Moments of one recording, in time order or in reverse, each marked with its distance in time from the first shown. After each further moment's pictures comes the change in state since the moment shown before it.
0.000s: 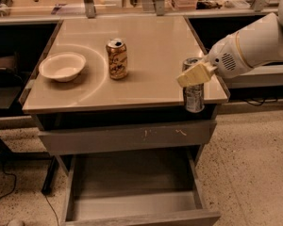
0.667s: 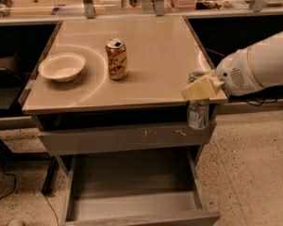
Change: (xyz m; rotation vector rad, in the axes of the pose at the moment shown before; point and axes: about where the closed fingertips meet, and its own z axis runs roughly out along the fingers) arm 0.029 0.033 -0.013 0.000 -0.009 0.136
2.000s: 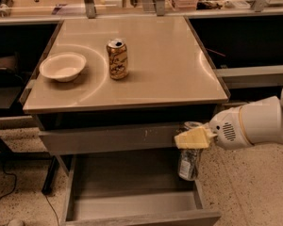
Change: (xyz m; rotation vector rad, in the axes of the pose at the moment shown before) arm 0.104 0.043 0.041 -0.106 0.060 0.257
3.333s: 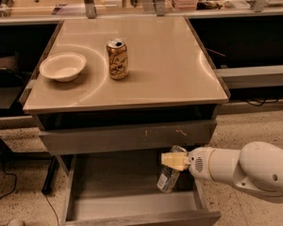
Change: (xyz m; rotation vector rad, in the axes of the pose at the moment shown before) arm 0.054 -0.047 0.115 0.044 -0.203 0.252
